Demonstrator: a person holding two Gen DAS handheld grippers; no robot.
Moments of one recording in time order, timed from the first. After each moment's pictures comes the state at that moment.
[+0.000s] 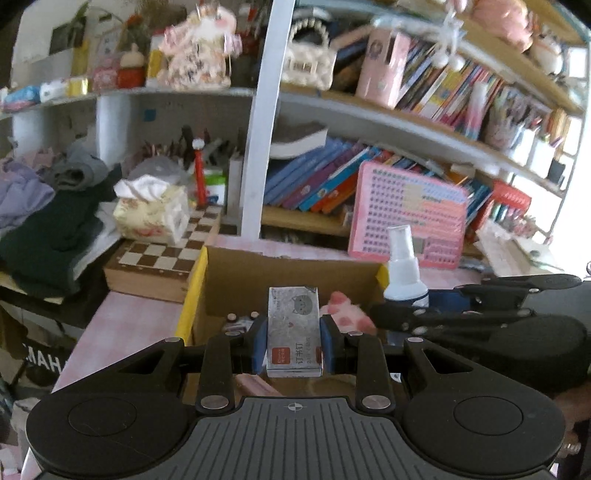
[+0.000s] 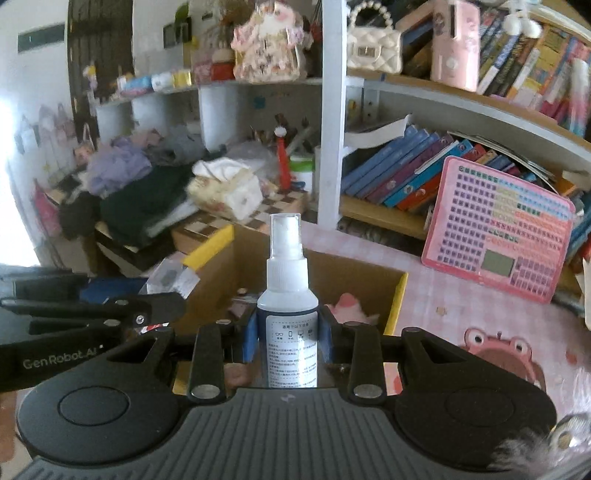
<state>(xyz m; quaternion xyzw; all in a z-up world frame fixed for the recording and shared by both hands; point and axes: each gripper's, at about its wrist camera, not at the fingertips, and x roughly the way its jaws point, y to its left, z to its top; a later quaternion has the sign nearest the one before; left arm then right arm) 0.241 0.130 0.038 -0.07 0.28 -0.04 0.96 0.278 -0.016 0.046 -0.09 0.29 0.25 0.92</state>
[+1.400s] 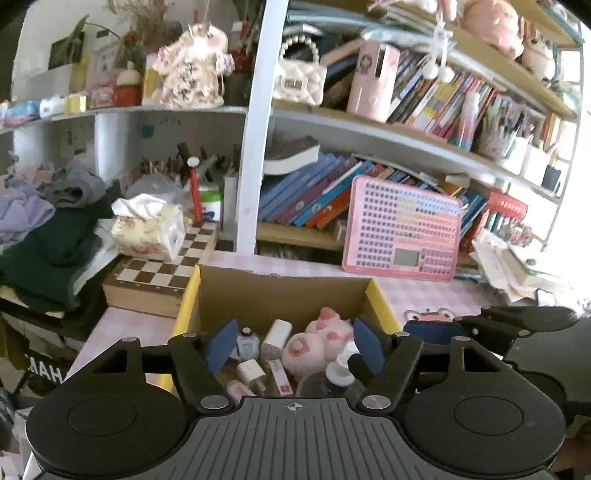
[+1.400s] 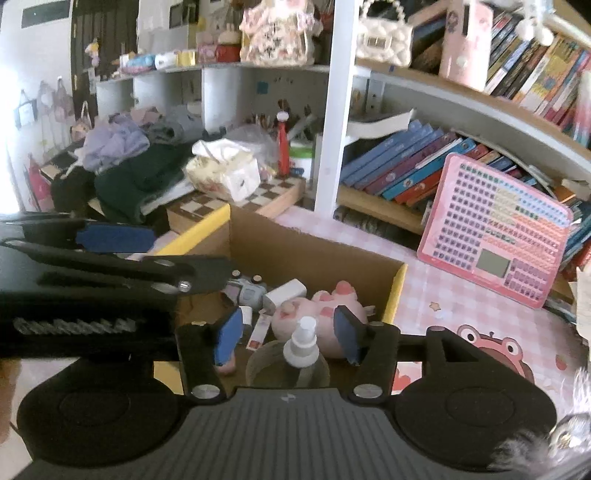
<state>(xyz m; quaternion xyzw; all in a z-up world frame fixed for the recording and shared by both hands) 0.217 0.119 0.059 -0.07 0.25 -0.04 0.96 0.256 -0.017 0.047 -0.11 0.30 0.25 0.92</state>
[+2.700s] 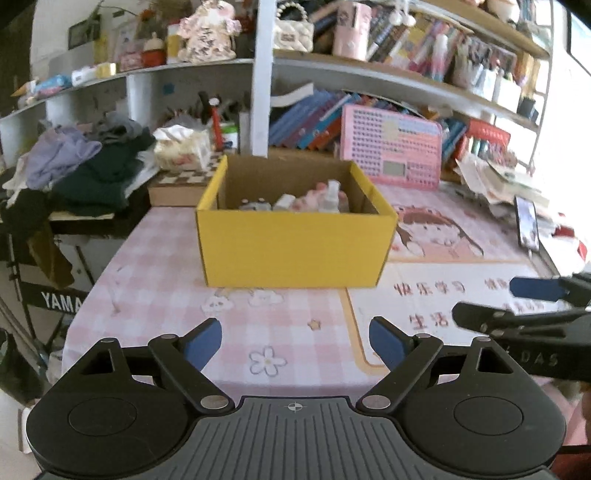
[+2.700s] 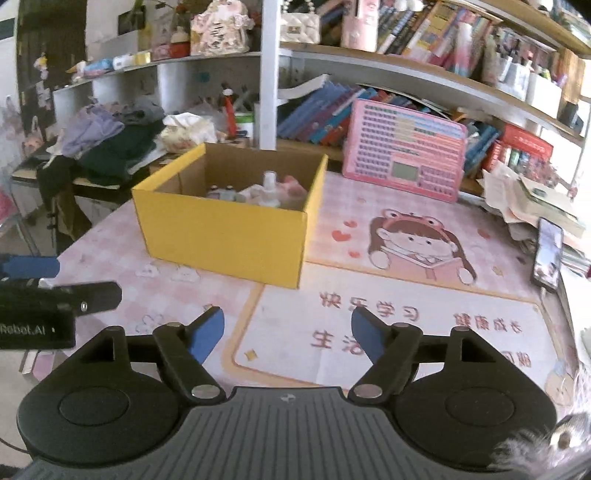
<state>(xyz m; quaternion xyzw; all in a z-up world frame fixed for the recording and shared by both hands) 0.043 0.099 0.016 -0.03 0.33 -0.03 0.94 0.054 -0.089 0.023 -0.07 0.32 0.13 0.94</state>
